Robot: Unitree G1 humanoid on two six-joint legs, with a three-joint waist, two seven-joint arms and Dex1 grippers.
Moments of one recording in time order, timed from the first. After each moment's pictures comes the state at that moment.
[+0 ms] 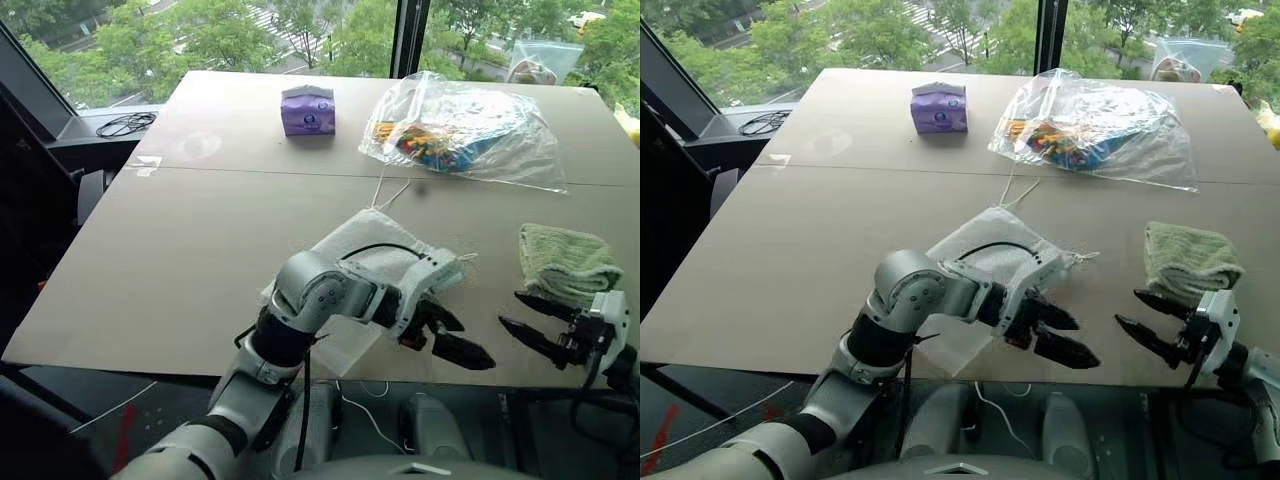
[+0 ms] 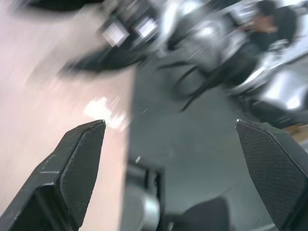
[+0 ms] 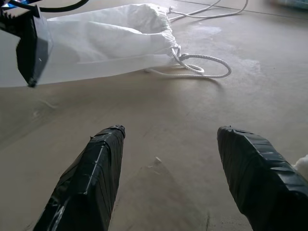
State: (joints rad) left arm -0.65 0.13 -0.37 -0.25 -0.67 1.52 -0.63; right arm 0.20 -0.63 -0.32 0.06 0.56 -0.02 1.20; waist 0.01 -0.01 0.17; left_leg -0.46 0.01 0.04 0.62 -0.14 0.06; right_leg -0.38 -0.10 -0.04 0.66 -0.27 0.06
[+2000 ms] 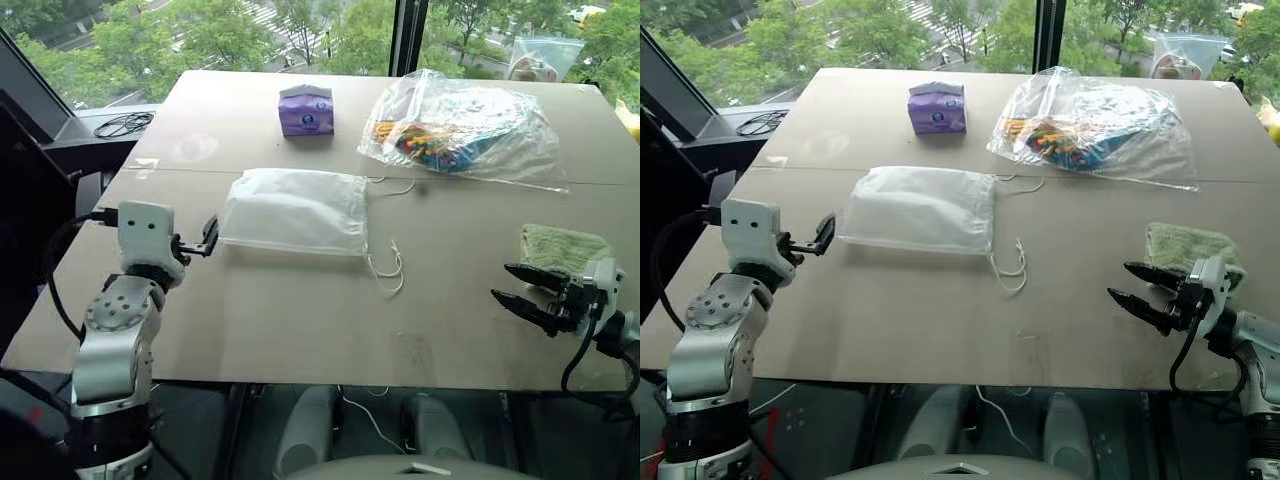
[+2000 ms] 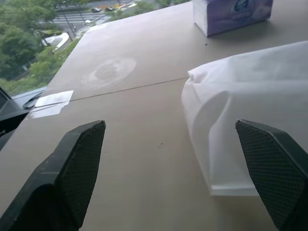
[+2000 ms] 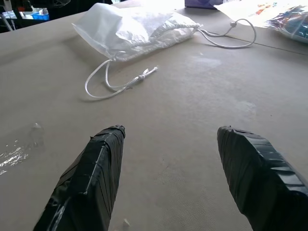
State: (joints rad) left arm -0.15 0.49 0.29 -0.35 -0.24 0.47 -0.25; right arm 0.00 -0.64 -0.29 0.16 0.56 0.01 1.26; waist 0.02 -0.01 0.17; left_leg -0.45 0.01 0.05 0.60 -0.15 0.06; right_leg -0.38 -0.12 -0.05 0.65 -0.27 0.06
